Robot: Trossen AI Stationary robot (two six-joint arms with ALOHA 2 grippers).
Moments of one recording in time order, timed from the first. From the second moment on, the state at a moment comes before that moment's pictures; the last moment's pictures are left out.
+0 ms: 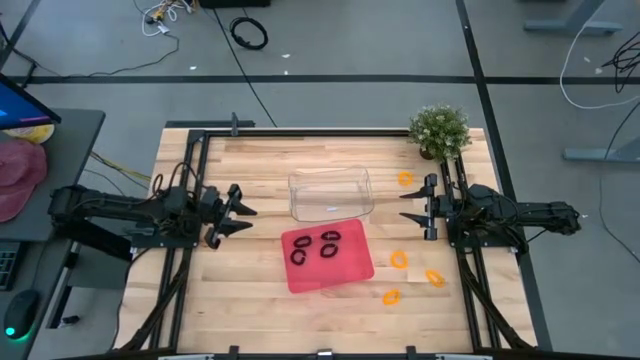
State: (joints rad) left arm 0.00 0.49 0.01 0.70 0.16 -0.32; right arm -0.03 0.01 0.02 0.03 0.01 -0.25
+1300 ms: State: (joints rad) left arm 0.00 0.15 0.01 0.24 0.04 -0.04; right arm -0.03 0.01 0.02 0.03 0.01 -0.25
